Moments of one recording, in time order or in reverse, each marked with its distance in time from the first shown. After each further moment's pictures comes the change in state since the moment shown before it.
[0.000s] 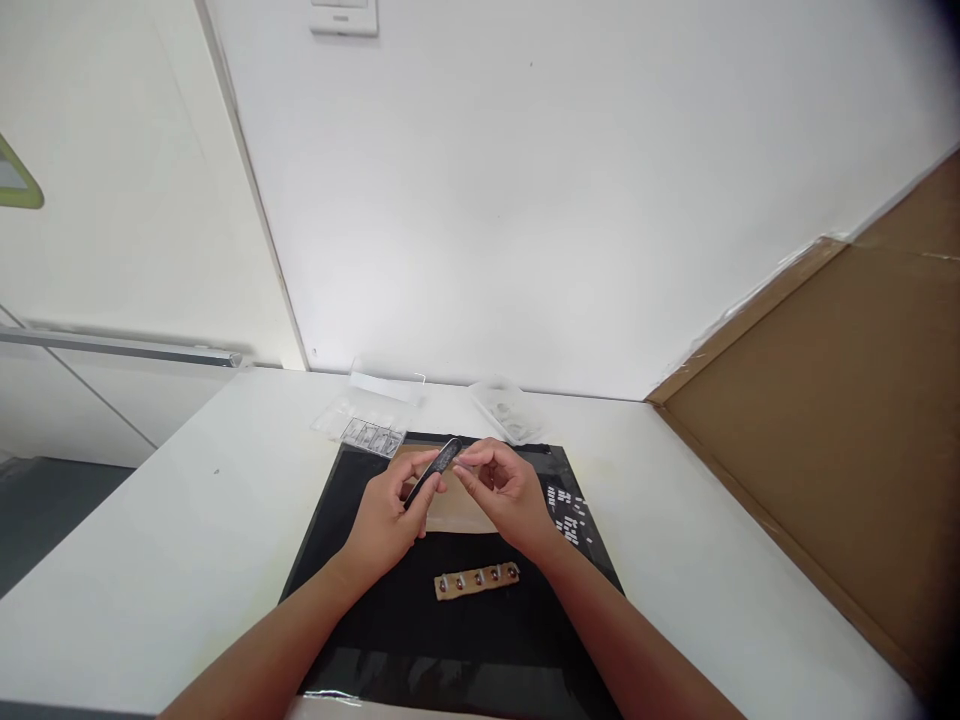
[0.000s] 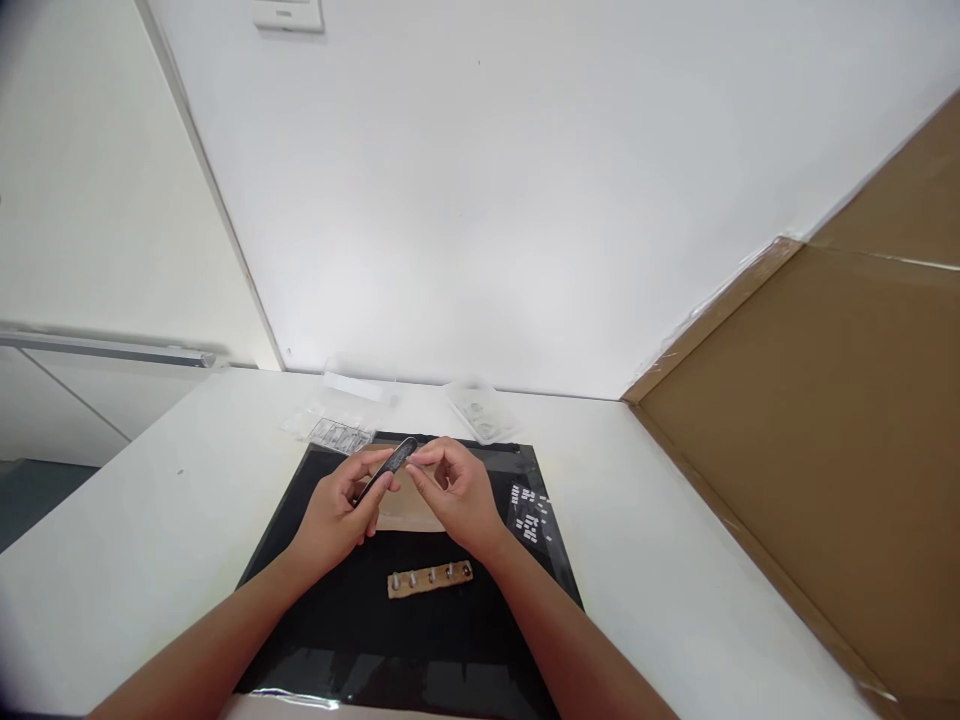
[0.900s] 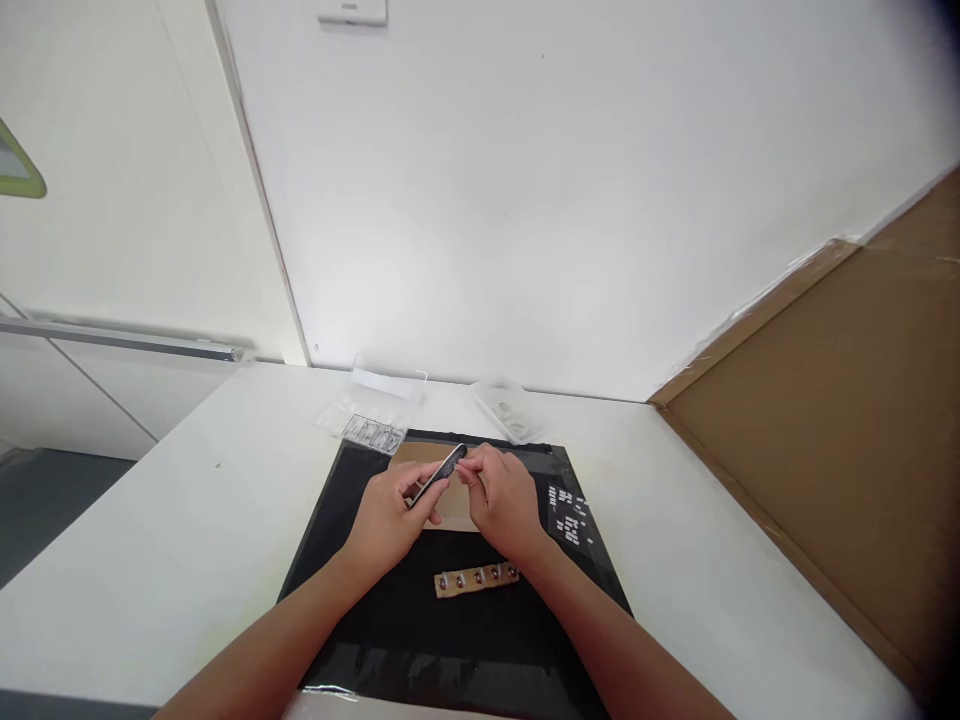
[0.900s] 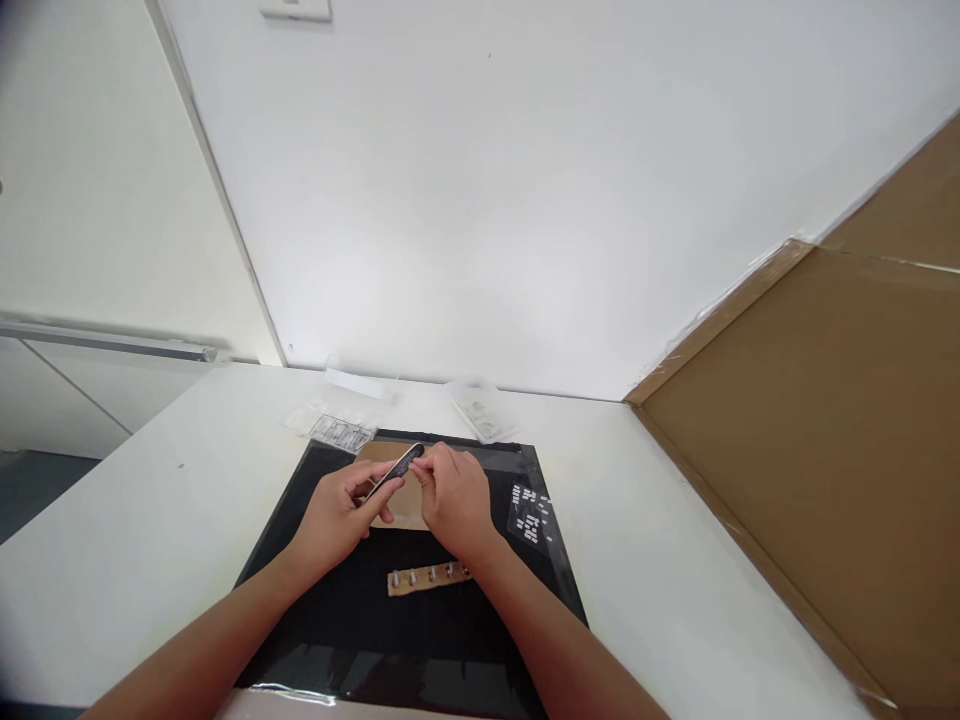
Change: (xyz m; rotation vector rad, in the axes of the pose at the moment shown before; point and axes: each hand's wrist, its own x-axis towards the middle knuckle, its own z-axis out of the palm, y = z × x) left_hand 0.000 0.002 0.000 0.150 -0.007 0.055; right_hand -0.003 0.011 0.005 -0.738 -0.001 -0.287
